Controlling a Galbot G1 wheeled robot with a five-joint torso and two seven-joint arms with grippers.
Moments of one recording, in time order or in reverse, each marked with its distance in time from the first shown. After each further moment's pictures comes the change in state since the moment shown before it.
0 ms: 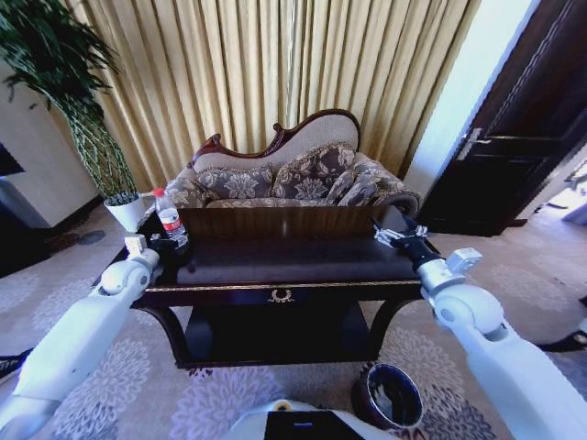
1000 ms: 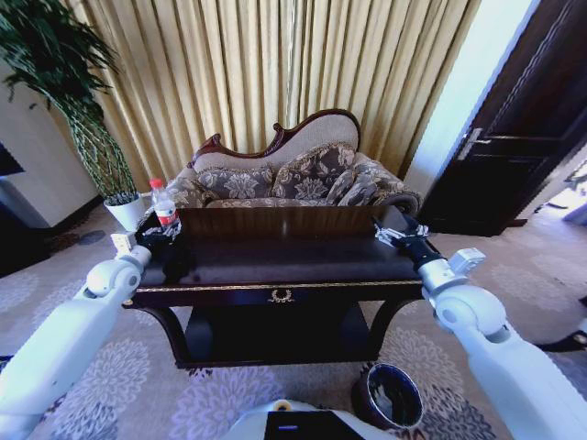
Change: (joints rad) left arm 0.151 0.049 -0.158 -0.258 0.015 -0.019 0.006; right arm -0.013 0.002 -0.019 0.053 0.064 -0.005 0.002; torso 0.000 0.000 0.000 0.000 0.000
